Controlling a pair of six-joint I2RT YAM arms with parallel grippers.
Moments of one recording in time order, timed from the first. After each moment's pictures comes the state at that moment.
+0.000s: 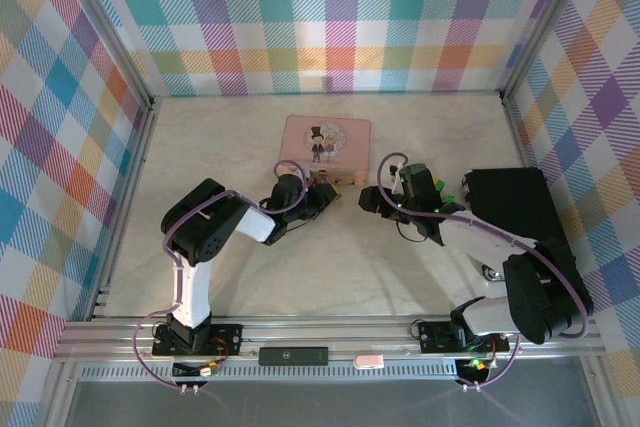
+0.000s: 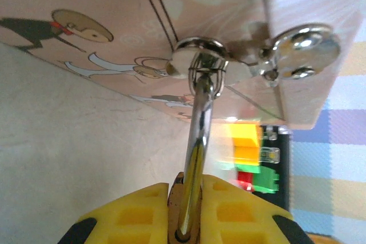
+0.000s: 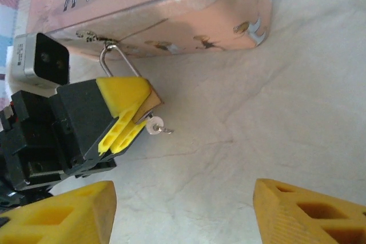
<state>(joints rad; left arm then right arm) -0.61 2.01 0.77 0.86 0.28 -1.26 0.46 1.35 0.63 0.02 -0.29 0.69</state>
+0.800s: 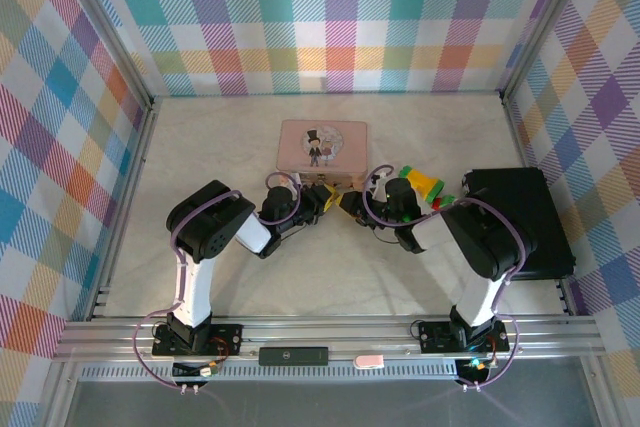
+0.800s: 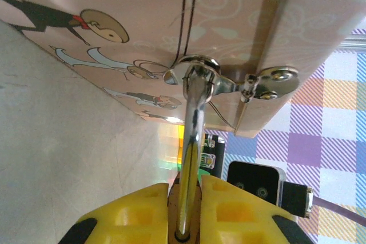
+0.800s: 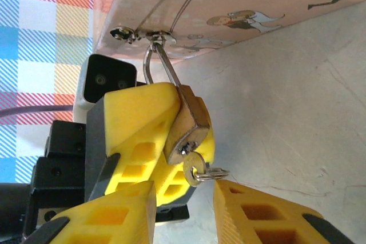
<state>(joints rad) -0.61 2.05 0.66 1.18 0.28 -1.52 0.52 1.78 0.55 0.83 -0.52 1.11</state>
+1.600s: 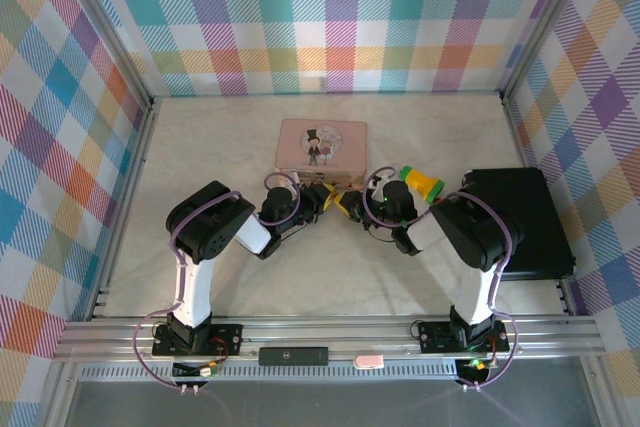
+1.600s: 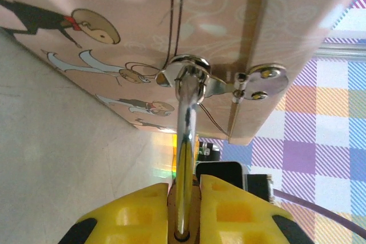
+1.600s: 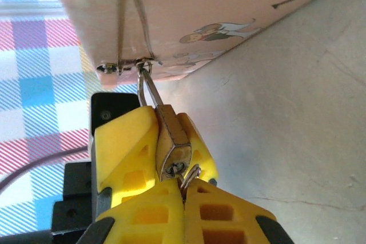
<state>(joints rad) -0.62 2.04 0.66 1.20 0.23 -1.52 0.54 1.86 0.55 1.00 -0.47 1.43</state>
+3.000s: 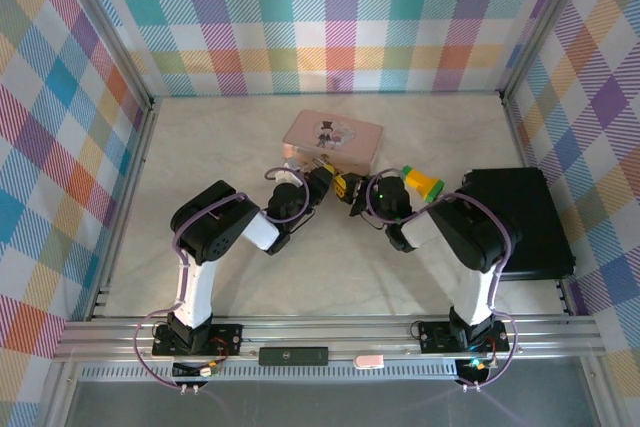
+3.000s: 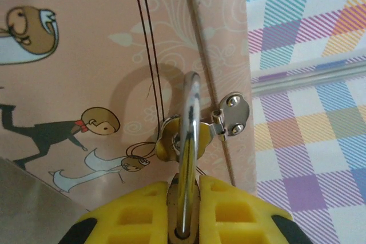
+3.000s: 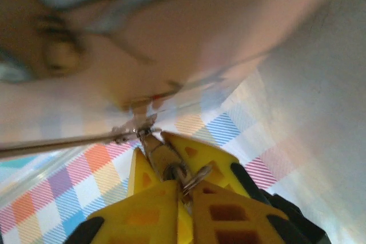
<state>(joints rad) -0.67 2.05 0.74 1.27 -0.03 -1.33 0.58 1.83 0.60 1.06 -0.25 2.05</state>
